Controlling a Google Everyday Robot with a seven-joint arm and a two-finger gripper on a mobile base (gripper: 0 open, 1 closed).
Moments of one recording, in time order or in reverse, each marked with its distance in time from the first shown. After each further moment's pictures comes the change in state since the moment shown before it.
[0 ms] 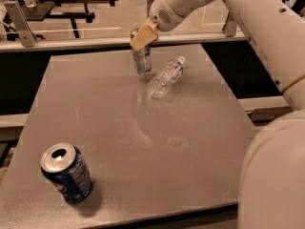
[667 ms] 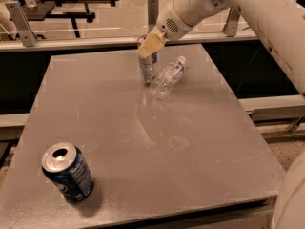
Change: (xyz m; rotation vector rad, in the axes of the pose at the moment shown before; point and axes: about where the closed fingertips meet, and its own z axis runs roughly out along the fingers) arm 0.028 0.013 -0.015 0.031 0.013 0.024
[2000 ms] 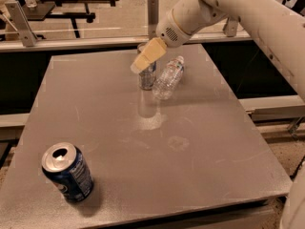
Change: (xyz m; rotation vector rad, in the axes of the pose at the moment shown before) arm 0.012 0.006 0.012 -0.008 -0.011 0.008
